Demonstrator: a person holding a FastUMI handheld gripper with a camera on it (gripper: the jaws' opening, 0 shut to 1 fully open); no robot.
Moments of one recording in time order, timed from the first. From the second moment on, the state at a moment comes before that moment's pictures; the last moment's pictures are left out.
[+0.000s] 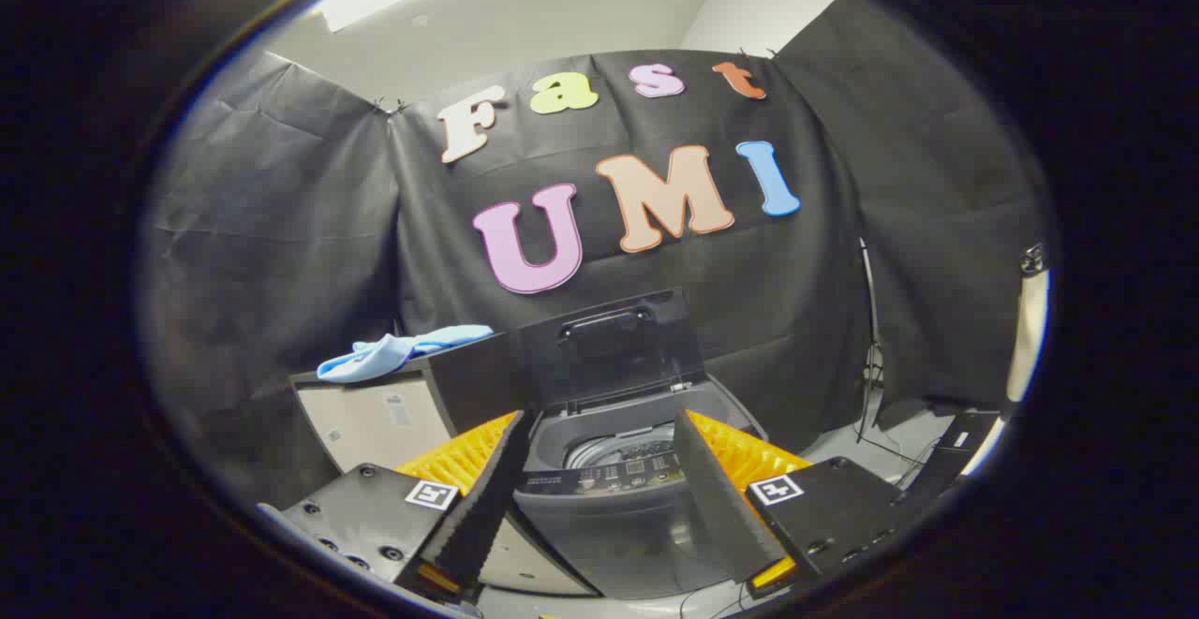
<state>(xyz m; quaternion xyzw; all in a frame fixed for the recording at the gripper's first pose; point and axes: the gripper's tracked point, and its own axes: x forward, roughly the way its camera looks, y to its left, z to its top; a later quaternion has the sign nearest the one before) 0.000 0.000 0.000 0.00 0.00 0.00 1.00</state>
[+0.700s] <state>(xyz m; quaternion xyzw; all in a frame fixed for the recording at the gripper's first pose) -0.027 0.010 -0.026 -0.03 0.03 0.04 1.00</state>
